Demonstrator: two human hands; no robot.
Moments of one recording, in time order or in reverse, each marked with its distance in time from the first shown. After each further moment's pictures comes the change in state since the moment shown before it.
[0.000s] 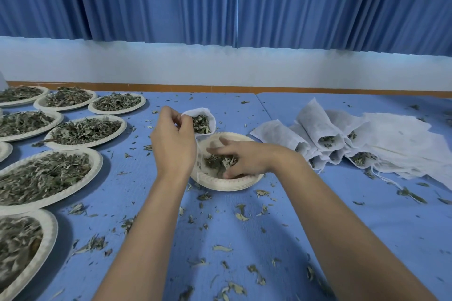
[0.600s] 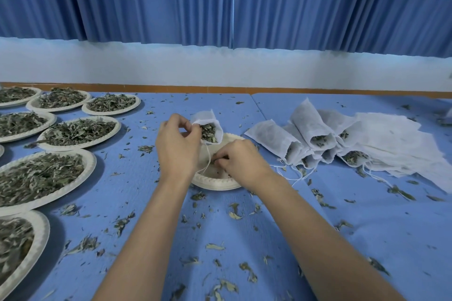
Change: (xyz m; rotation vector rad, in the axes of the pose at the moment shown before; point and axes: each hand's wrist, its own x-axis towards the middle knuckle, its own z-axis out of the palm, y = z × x) left_hand -0.009 -0.003 0.012 0.004 -0.081 -0.010; right_hand 0.003 -0.004 0.036 0.127 0.561 0.015
